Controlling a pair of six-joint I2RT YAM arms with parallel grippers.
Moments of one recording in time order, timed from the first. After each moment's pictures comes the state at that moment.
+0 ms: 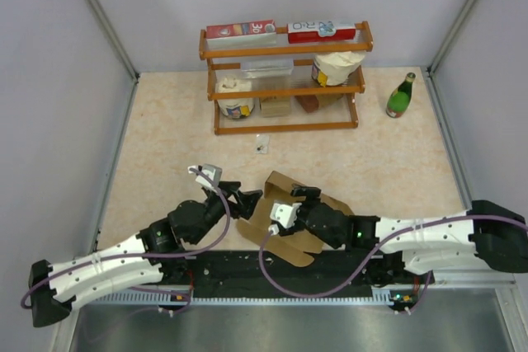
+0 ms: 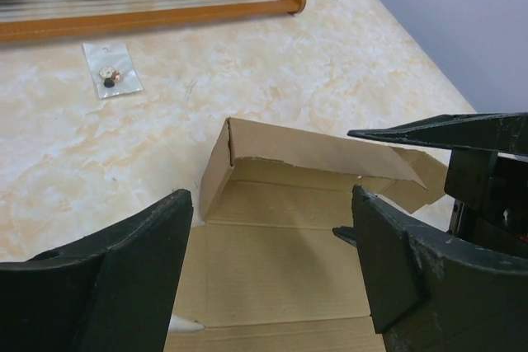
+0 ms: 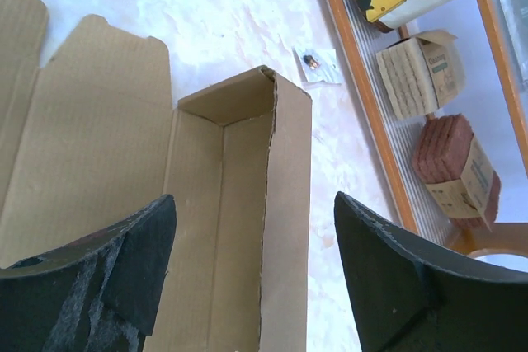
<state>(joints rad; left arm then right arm) -1.10 0.49 0.30 0.08 -0.45 -0.48 1.35 1.15 0.44 0.31 0.52 -0.57</state>
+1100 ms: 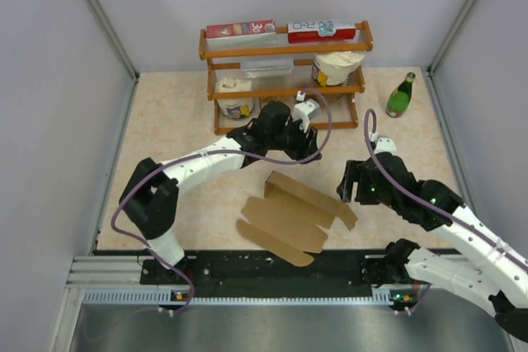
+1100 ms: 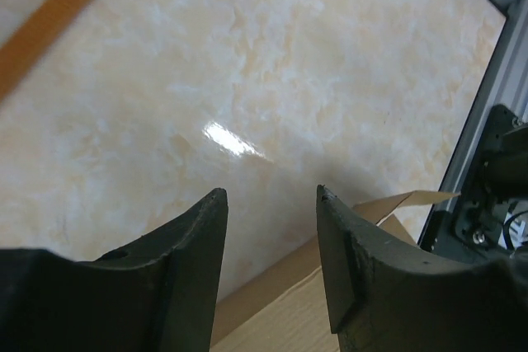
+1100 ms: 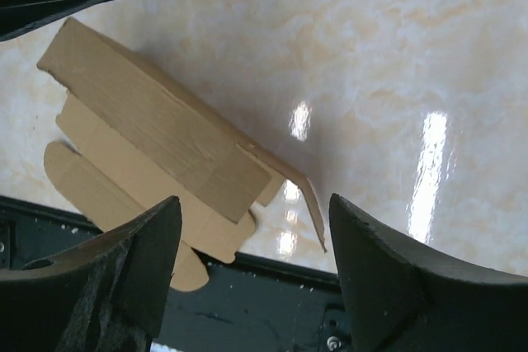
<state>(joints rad) -0.79 1.67 1.28 -0.08 0.35 -0.20 0.78 0.76 0.88 -0.90 0.30 0.64</state>
